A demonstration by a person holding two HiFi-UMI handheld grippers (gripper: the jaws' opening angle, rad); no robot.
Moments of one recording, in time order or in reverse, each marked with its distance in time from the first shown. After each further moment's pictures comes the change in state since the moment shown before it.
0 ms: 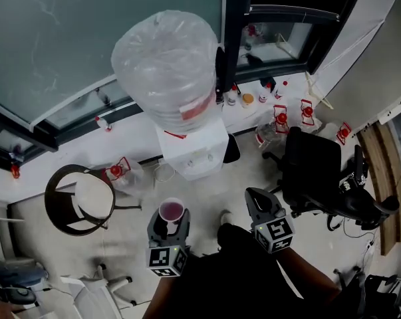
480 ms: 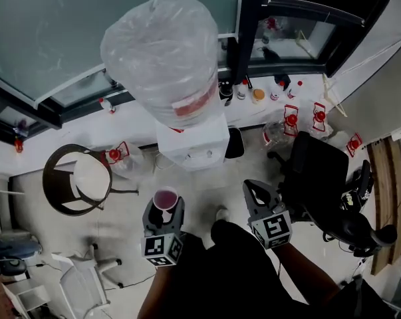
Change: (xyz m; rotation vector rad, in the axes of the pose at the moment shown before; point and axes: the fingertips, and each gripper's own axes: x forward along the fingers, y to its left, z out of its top) left arm 0.050 -0.006 -0.015 -0.037 0.001 0.160; right arm 0.036 -0.047 0.003 -0.104 -0.010 0.115
